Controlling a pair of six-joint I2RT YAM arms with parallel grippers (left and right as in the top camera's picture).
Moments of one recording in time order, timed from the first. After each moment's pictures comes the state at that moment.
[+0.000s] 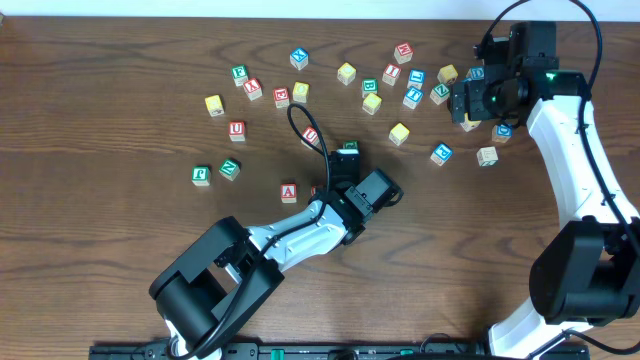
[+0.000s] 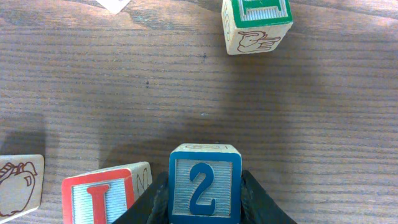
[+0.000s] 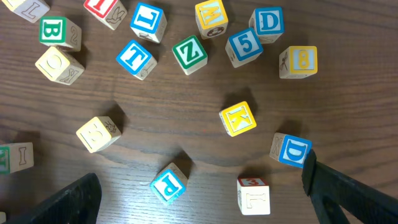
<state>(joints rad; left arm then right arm) -0.87 1.89 1.05 -0.30 -0.45 -0.80 -0.02 1.82 1.56 -0.80 -0.08 -0.11</state>
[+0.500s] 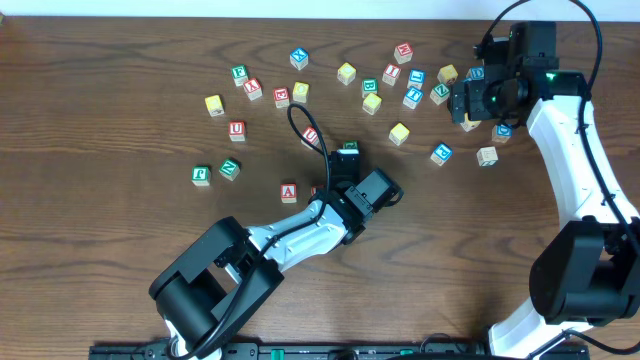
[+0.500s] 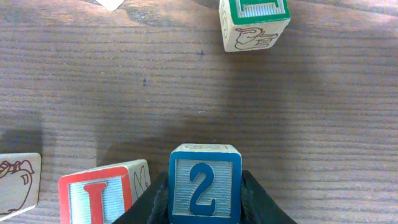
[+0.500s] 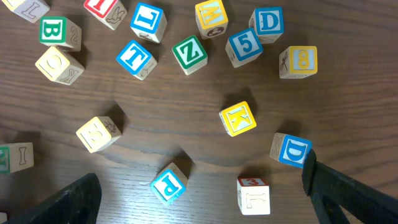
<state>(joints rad) -0.87 1.89 1.06 -0.31 -0.43 -0.81 -0.02 1.82 1.56 -0.80 -0.08 -0.11</state>
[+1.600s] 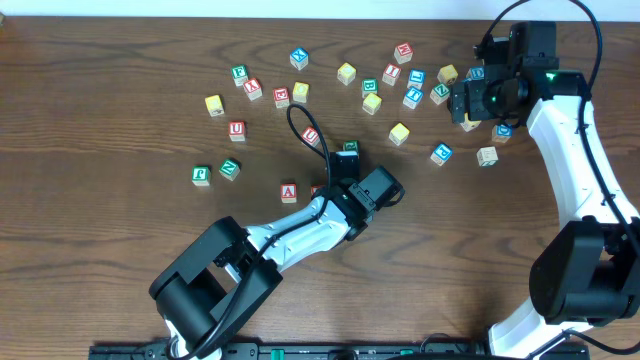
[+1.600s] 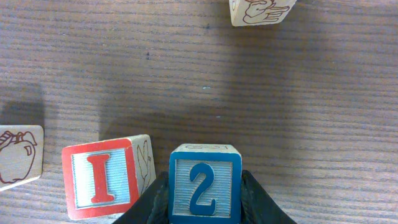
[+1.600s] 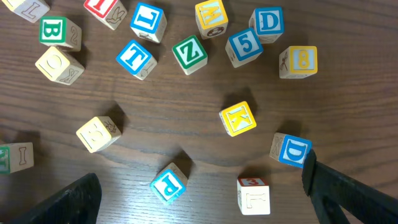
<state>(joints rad) -0.87 1.89 1.10 -0.42 -0.39 -0.86 -0.02 1.82 1.56 -0.80 -0.08 -0.11</state>
